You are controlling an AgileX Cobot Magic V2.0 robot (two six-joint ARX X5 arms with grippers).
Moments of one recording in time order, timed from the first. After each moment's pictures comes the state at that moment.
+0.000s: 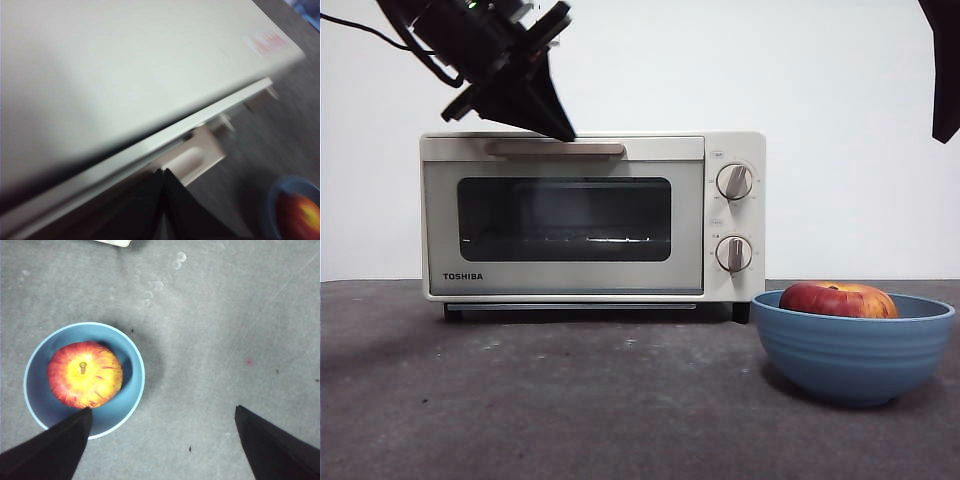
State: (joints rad) left arm -0.38 1.61 1.34 -0.39 0.41 -0.05; right arm 0.43 0.91 0.90 -0.90 0.13 0.21
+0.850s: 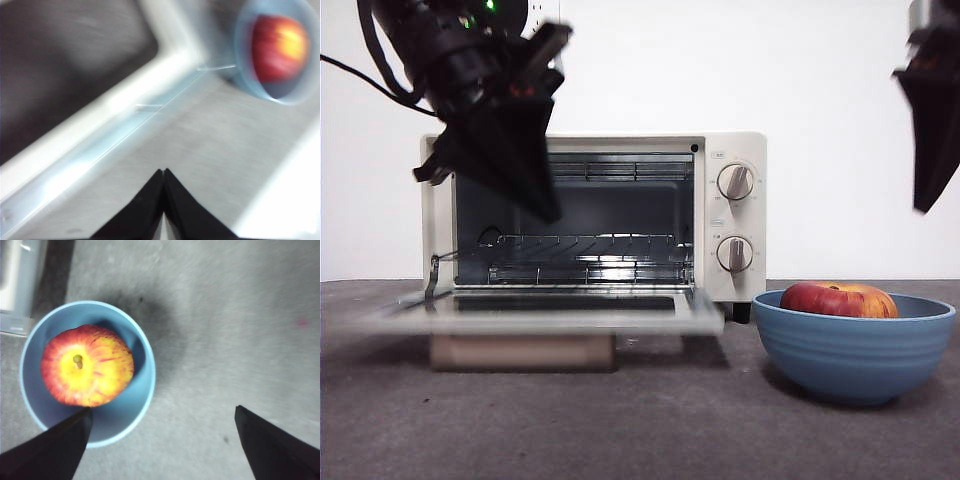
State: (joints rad) left arm -0.49 1.63 1.31 -0.88 0.50 0.04; right arm 0.23 1.14 0.90 -0.87 -0.15 0.21
